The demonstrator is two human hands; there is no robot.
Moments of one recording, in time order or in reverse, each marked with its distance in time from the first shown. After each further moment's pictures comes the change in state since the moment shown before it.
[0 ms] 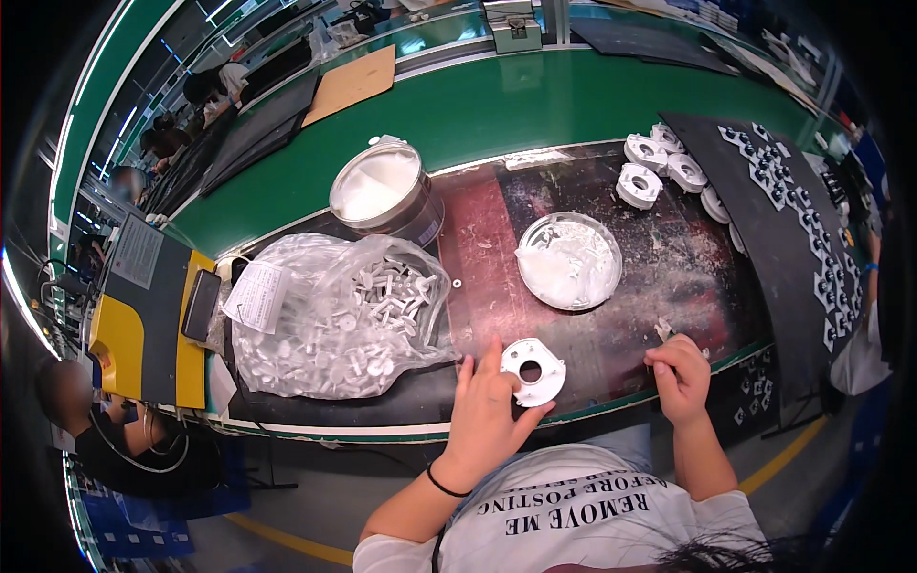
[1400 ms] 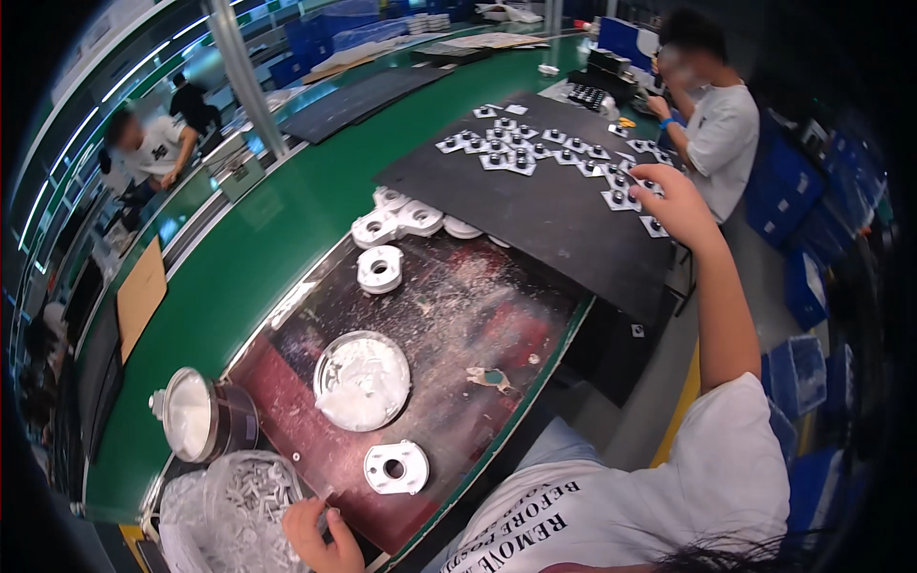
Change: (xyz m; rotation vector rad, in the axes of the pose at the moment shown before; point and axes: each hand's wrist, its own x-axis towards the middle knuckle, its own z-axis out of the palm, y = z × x) left_hand 0.028 -0.045 -0.046 0.075 0.227 0.175; right_hand 0.046 -0.005 -0.257 -0.924 0.273 0.599
